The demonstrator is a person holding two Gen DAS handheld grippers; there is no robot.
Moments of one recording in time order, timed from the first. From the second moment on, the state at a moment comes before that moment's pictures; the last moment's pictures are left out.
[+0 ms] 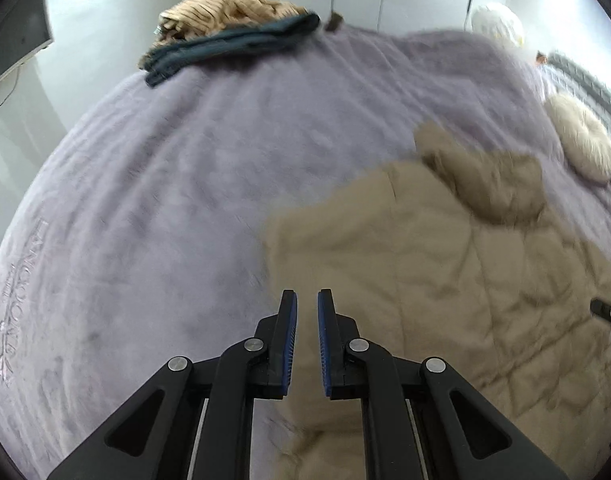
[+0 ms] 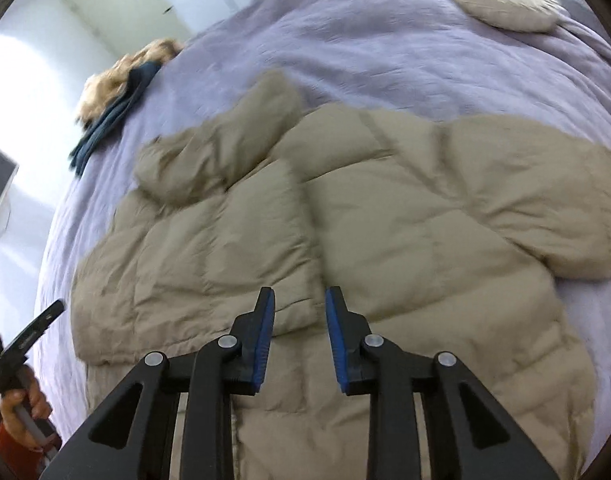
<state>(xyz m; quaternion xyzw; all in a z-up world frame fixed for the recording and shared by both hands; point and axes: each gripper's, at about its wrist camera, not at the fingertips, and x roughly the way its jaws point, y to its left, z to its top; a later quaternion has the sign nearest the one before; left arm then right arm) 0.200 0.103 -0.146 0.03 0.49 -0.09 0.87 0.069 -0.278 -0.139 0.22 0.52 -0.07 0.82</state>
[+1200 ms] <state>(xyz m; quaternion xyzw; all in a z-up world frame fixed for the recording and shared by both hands) 0.096 -0.014 -0.151 -0.02 0.59 -0.18 0.79 -0.058 -0.370 -0.144 0.40 0.55 -0.08 0.73</state>
